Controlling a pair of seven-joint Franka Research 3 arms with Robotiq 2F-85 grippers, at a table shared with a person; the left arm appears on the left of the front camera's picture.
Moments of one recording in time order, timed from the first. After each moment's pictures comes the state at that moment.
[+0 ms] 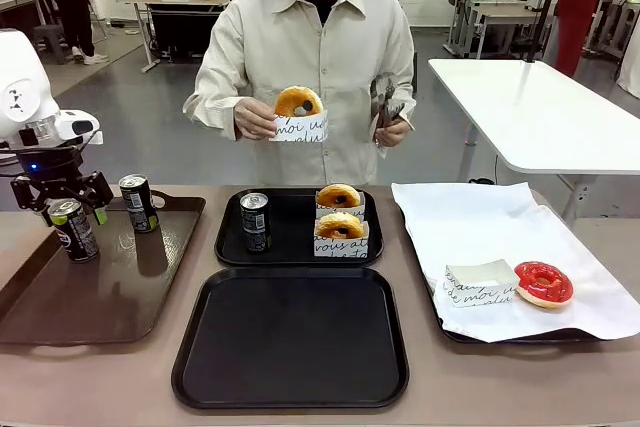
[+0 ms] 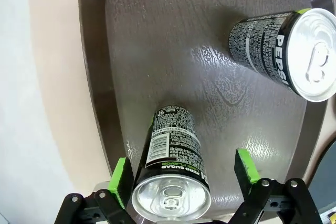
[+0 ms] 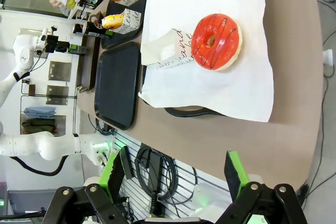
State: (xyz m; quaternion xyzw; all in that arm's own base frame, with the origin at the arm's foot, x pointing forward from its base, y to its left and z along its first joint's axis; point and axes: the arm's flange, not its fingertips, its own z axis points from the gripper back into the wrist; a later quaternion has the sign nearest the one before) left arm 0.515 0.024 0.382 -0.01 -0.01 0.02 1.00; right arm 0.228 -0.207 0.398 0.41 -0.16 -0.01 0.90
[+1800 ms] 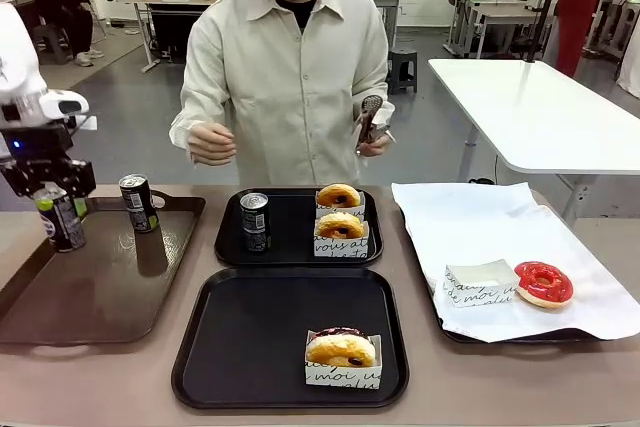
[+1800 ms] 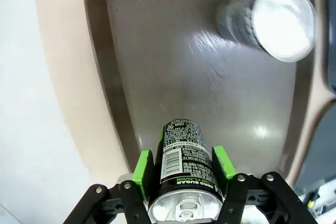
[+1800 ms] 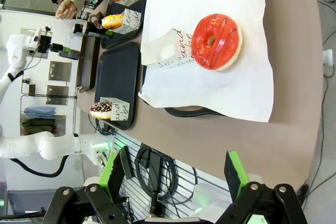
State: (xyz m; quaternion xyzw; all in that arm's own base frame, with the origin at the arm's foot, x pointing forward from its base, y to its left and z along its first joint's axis) left arm 0.508 0.026 0.431 -0.02 0.02 -0.03 1.00; right arm 0.228 -0.207 0.398 0.41 -0.16 -0.01 0.90
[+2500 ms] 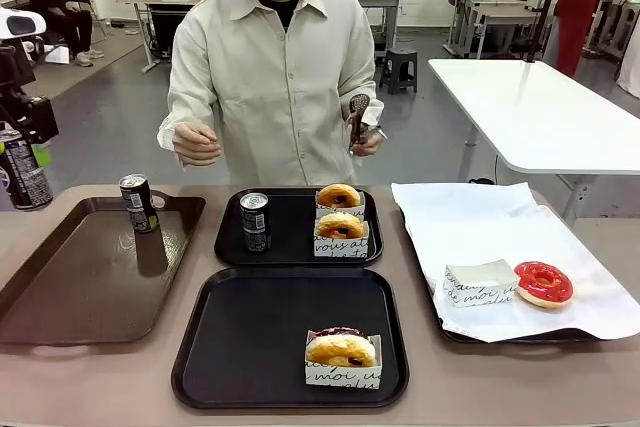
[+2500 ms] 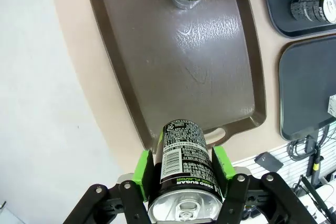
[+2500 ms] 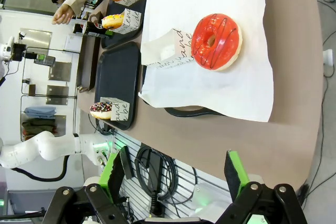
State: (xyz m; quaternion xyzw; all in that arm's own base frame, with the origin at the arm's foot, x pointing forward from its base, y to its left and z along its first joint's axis) left arm 0.454 0.013 0.553 -0.02 0.01 -0.09 1.00; right arm 0.228 -0.207 0.398 0.41 -0.16 -0.01 0.90
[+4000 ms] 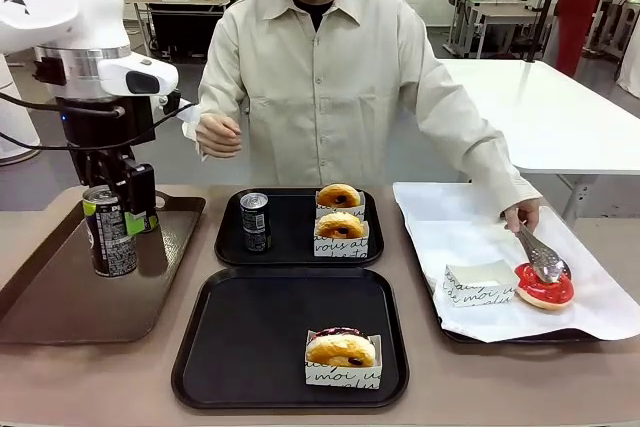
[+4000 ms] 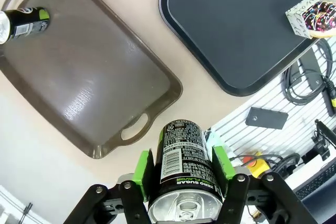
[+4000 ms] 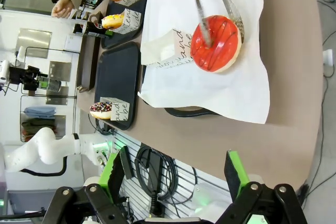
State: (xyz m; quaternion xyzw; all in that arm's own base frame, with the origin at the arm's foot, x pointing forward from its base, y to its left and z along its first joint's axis) left arm 0.345 -0.186 0.528 0.01 0.04 -0.31 0.95; right arm 0.228 -0.207 0.398 0.41 -0.16 -0.01 0.90
